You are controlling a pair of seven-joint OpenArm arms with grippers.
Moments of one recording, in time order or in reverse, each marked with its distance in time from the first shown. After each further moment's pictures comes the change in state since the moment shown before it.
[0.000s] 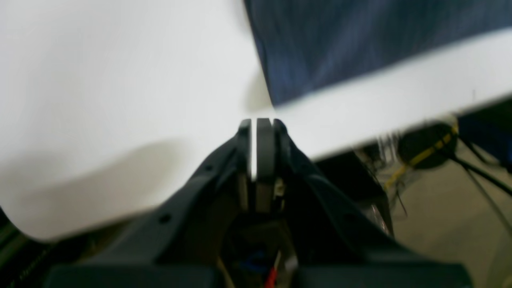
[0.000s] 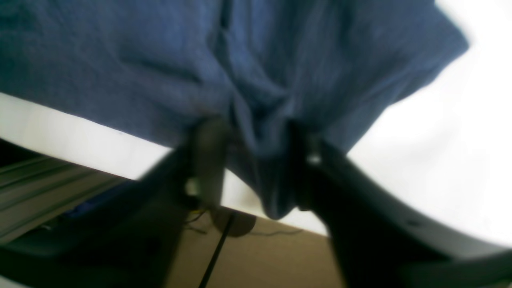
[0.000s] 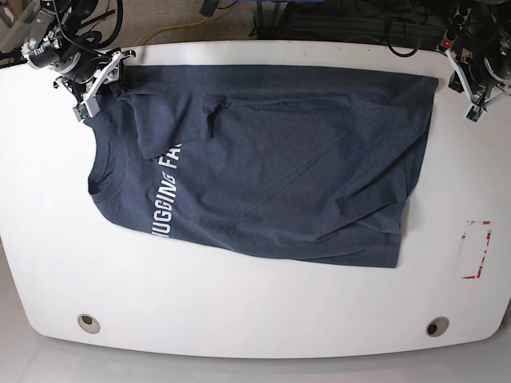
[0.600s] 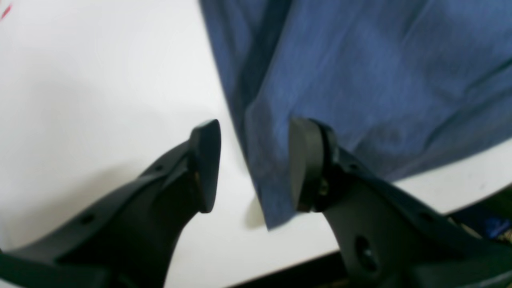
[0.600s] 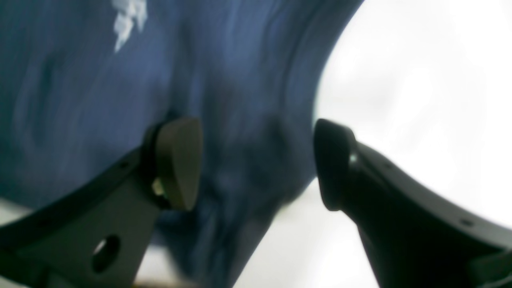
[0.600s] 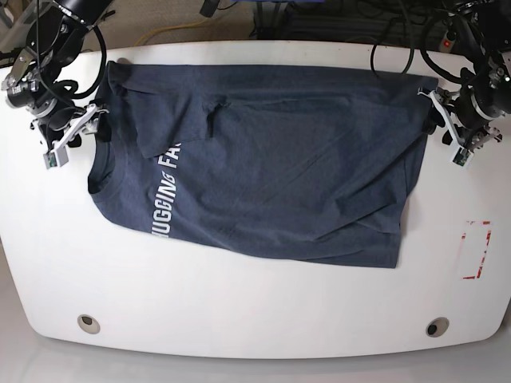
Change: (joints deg) left arm -14.3 4.2 5.1 -0.3 0.7 1.1 0.2; right arm 19.1 2.4 5.5 -9.5 -0.9 -0.1 -2.4
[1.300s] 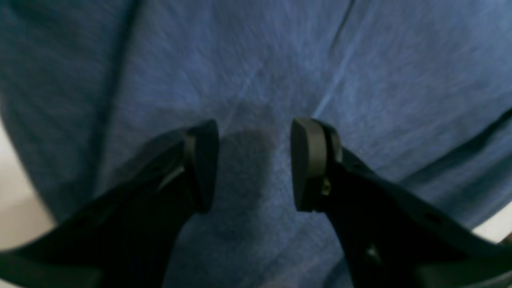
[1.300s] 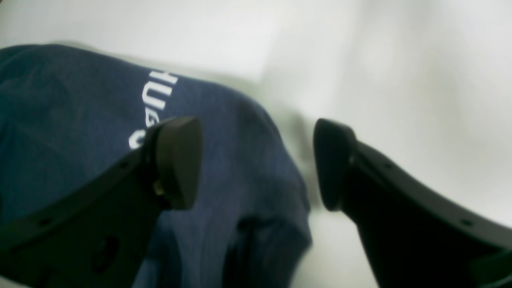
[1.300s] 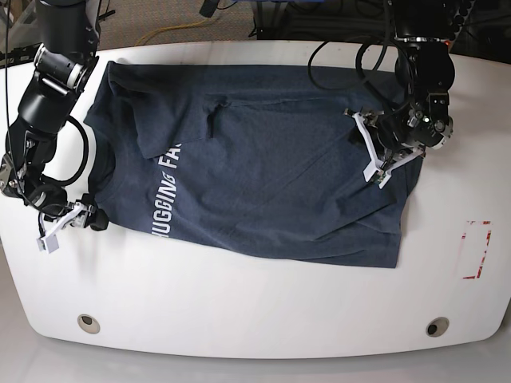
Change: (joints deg) left arm -8.3 8.3 24.8 -14.7 15.3 10.8 -5.5; right arm 33.9 12.6 -16.8 -50.6 -0.4 -0.5 16.5
